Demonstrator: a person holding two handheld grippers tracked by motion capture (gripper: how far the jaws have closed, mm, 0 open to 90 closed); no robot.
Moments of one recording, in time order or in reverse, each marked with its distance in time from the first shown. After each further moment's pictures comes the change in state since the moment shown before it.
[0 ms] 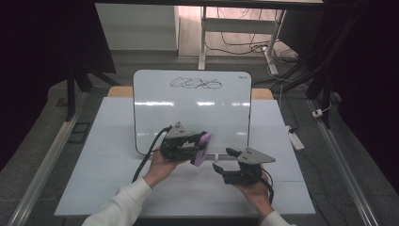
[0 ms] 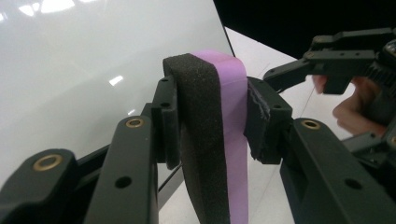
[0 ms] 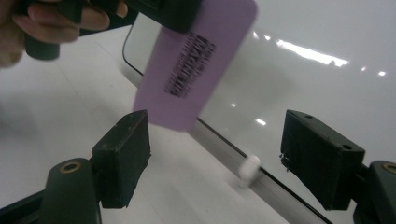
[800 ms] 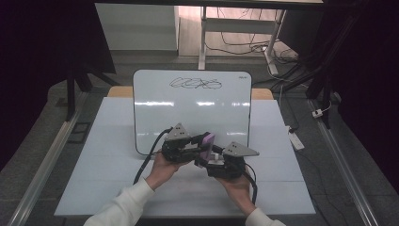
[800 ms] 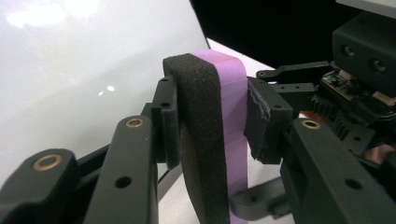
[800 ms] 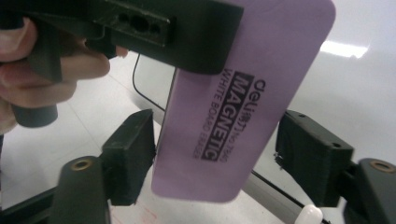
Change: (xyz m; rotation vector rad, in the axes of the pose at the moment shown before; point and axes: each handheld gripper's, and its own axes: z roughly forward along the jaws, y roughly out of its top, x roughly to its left) left arm -0.008 0.000 -0.001 -0.054 -0.045 -0.011; right arm 0.017 0.014 0.039 -0.037 0.015 0.130
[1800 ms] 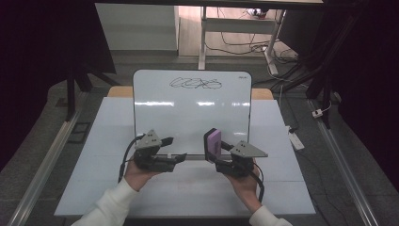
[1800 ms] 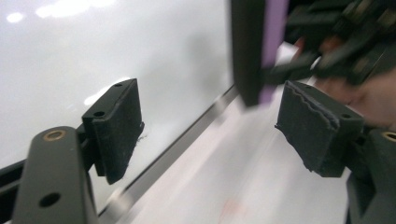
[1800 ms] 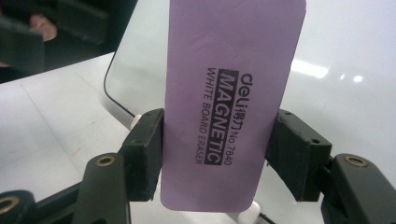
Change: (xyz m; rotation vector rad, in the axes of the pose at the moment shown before) left arm 0.020 -0.037 -0.071 0.052 0.099 0.004; right arm -0.012 0.005 -0.019 -0.037 -0.095 -0.088
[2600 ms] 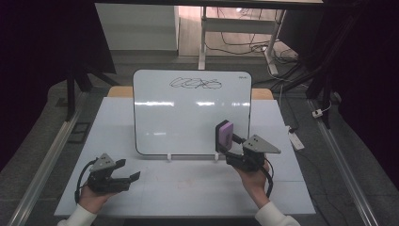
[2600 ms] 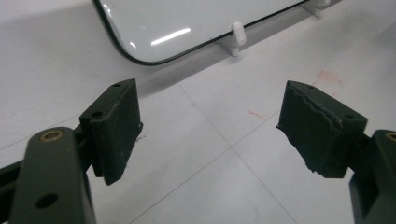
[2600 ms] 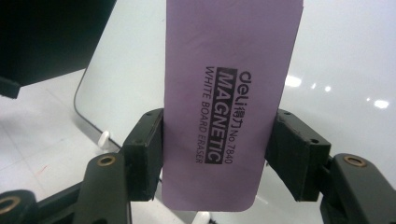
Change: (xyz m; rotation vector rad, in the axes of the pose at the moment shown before) left arm 0.045 -0.103 -0.070 0.129 0.181 -0.153; right arm -0.024 0.011 -0.016 -0.052 -0.079 -0.001
